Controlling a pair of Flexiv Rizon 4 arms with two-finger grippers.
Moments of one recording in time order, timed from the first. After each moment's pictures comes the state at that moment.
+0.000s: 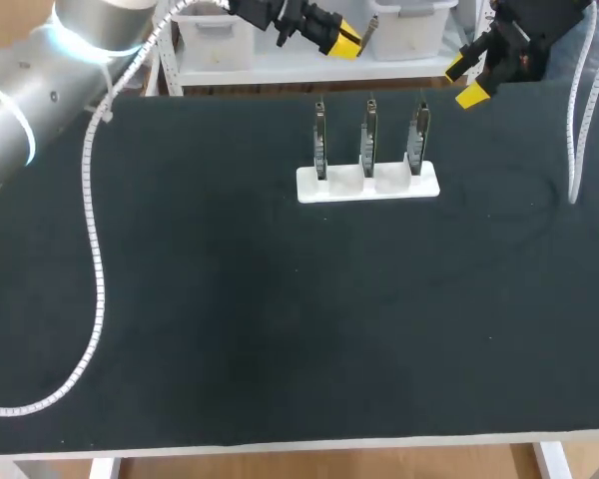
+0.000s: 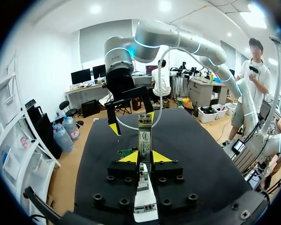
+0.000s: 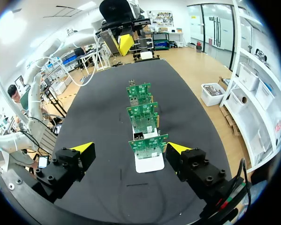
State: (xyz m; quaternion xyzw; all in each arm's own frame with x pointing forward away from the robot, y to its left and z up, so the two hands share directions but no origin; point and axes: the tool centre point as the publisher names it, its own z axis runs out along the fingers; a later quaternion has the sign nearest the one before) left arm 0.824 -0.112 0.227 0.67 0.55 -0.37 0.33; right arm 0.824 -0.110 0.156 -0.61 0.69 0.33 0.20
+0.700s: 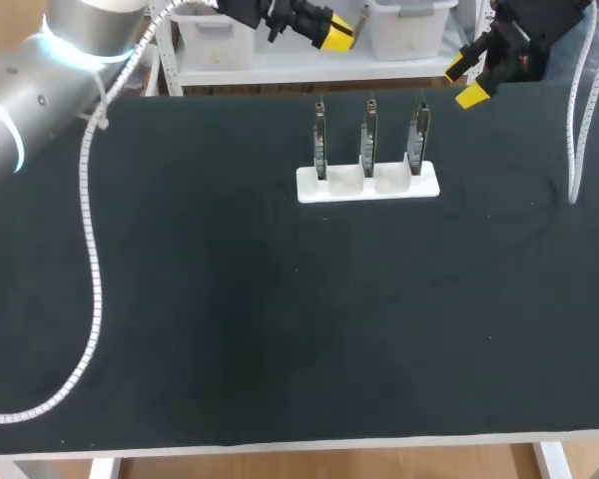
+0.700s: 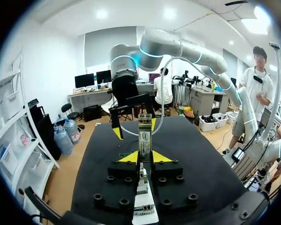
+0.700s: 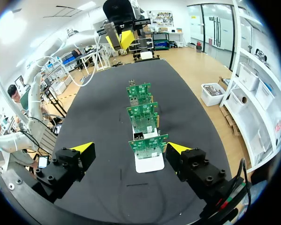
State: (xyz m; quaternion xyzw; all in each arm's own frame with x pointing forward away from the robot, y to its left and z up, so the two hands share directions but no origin) left arm 0.826 -0.107 0.232 0.64 0.55 -0.40 0.35; right arm 0.824 -0.110 0.156 -0.61 0.69 0.33 0.20
